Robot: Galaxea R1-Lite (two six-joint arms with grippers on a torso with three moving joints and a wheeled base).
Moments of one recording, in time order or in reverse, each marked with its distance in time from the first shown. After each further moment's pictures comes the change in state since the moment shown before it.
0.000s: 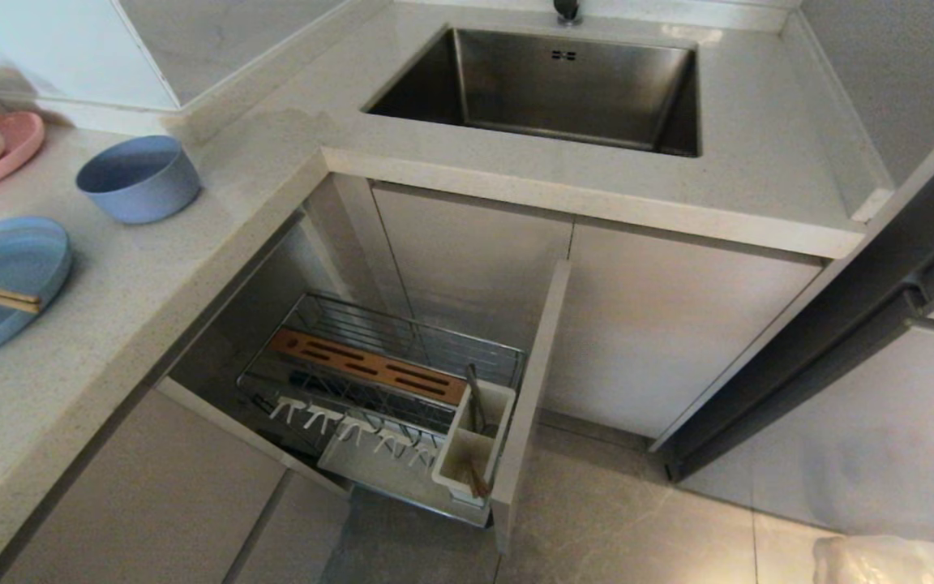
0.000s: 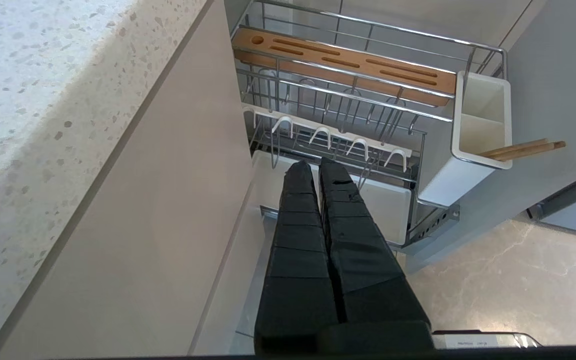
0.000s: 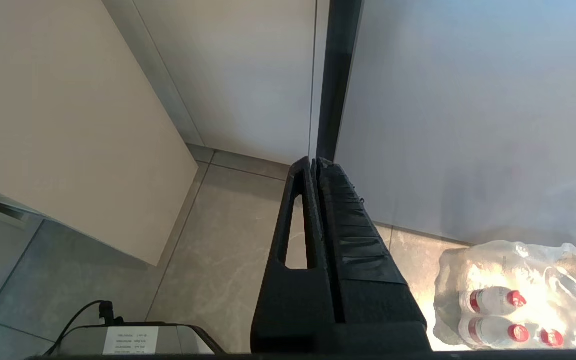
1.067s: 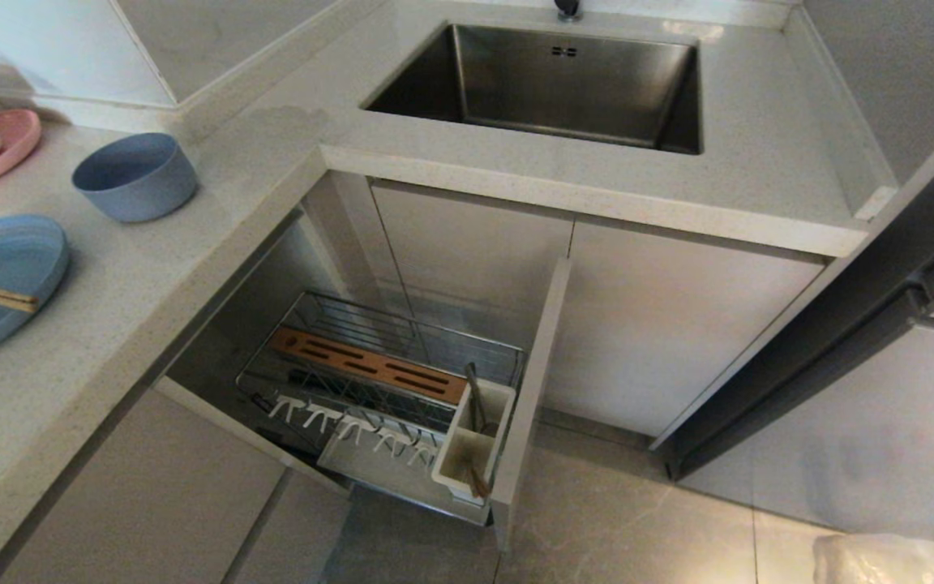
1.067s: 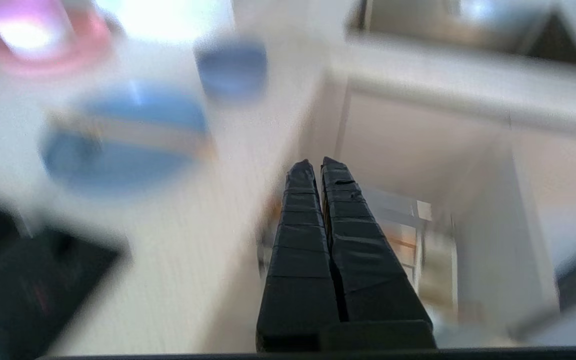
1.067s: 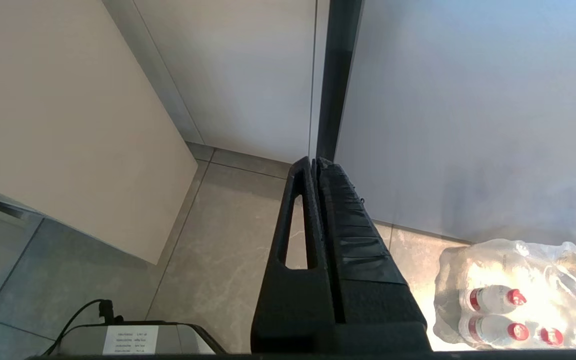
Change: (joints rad) left arm 0.010 0.299 -0.824 0.267 0.018 -0.016; right arm 0.000 0.000 0.000 0.000 0.000 0.000
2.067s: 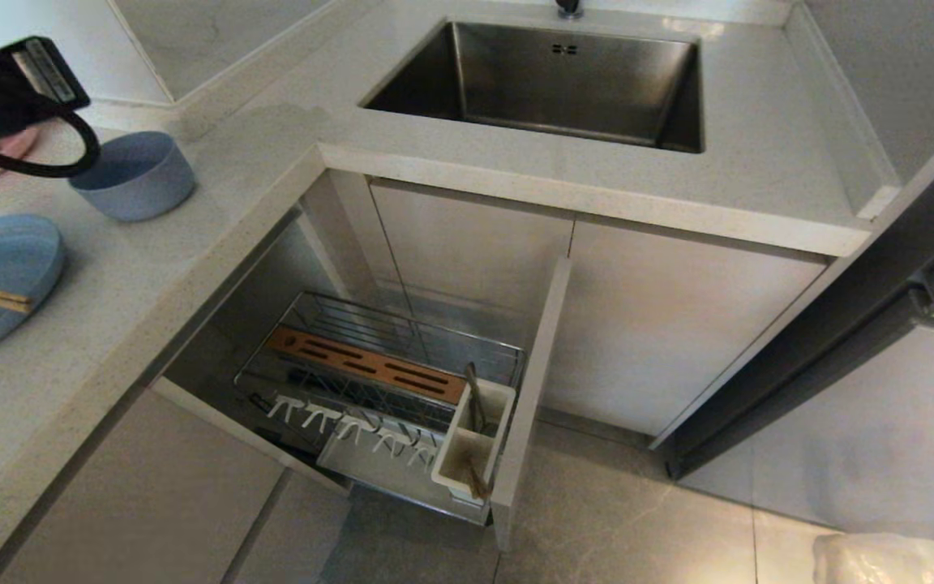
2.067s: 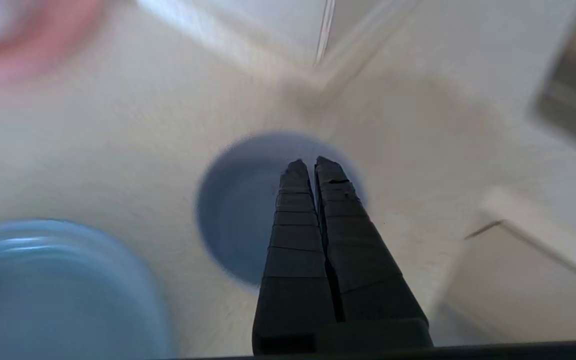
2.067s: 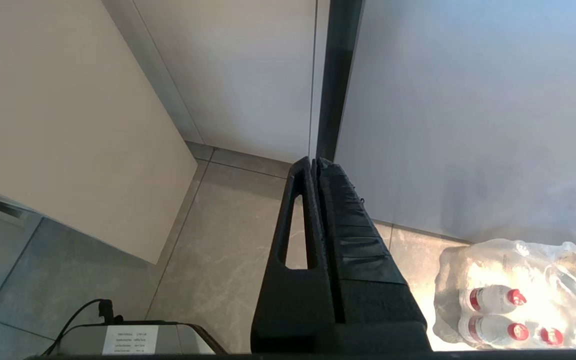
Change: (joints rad) left arm 0.067 1.300 -0.820 -0.233 0.219 -0.172; right arm 0.000 0.000 0.000 0.000 0.000 0.000
